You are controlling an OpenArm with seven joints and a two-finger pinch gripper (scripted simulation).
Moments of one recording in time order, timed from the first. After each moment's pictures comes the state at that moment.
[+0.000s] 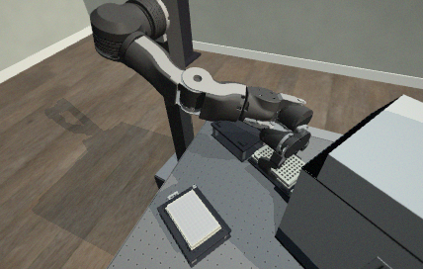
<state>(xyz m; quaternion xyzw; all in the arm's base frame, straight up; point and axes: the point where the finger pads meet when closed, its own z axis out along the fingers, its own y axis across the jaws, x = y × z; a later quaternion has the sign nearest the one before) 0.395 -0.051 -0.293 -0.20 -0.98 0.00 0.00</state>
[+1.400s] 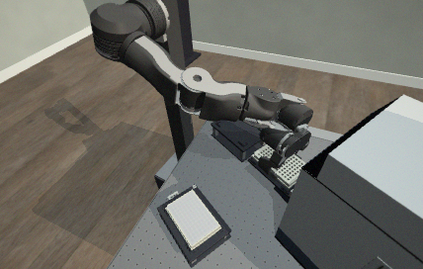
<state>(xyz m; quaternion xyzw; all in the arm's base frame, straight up) 0.395 -0.051 -0.291 -0.20 -0.98 0.00 0.00</state>
